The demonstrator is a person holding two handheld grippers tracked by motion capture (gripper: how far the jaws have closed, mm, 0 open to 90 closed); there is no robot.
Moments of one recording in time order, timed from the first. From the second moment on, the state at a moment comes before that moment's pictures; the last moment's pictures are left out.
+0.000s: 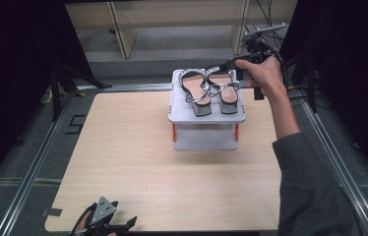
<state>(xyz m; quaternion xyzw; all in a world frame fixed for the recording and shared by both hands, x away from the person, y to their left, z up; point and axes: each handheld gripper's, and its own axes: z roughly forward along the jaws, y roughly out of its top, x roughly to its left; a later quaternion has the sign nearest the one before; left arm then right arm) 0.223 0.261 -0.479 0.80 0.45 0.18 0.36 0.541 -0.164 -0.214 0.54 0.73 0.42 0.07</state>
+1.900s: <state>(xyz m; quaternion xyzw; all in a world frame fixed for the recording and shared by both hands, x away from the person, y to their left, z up) 0.224 0.263 -0.482 0.80 0.46 0.18 0.36 0.338 -0.201 -0.440 0.39 0.83 0.40 0.01</state>
